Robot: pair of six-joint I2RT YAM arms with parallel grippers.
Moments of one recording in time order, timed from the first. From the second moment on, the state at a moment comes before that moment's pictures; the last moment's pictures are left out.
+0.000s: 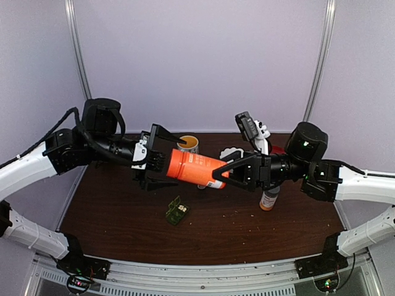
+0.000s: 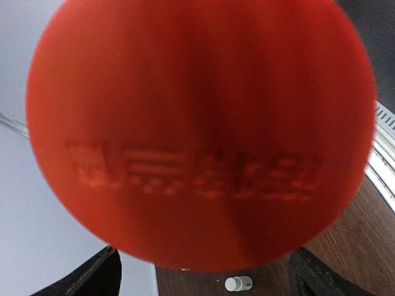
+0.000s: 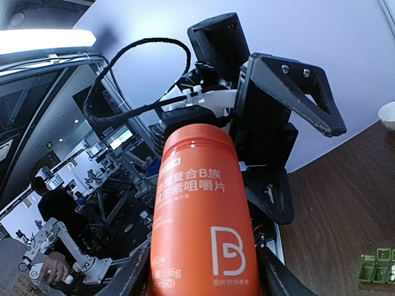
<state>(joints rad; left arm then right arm) -0.93 1.20 1.25 -0.43 0.53 1.11 1.01 1.17 0.89 0.44 -0.68 0.70</state>
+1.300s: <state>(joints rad) -0.90 1.23 1.16 -0.06 0.73 -0.71 1.18 0.98 0.83 0.13 -0.04 -0.37</state>
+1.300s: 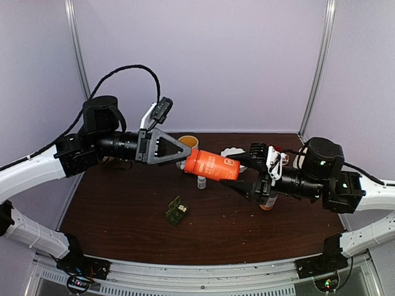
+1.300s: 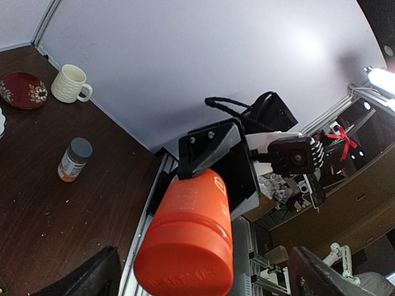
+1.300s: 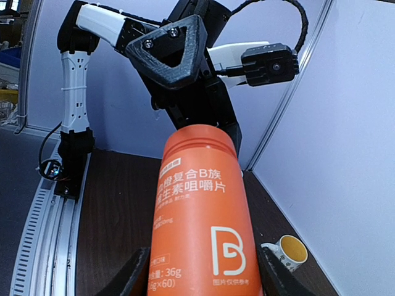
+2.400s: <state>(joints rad) -0.90 1.24 1.16 -0.14 0.76 -0.73 1.20 1.00 0.83 0.14 0.00 -0.42</state>
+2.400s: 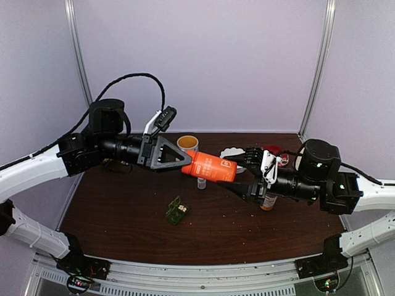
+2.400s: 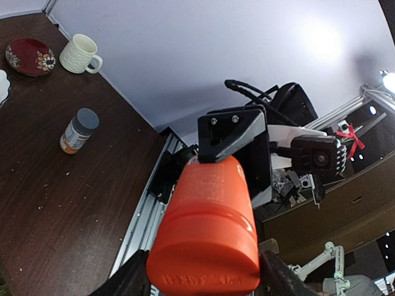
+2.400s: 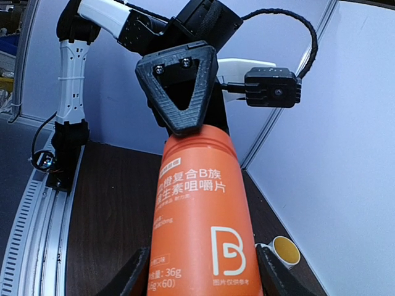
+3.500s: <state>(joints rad) -0.91 1.19 1.32 -0.41 0.72 0.82 1.06 1.11 1.00 0.13 -0.48 0.33</state>
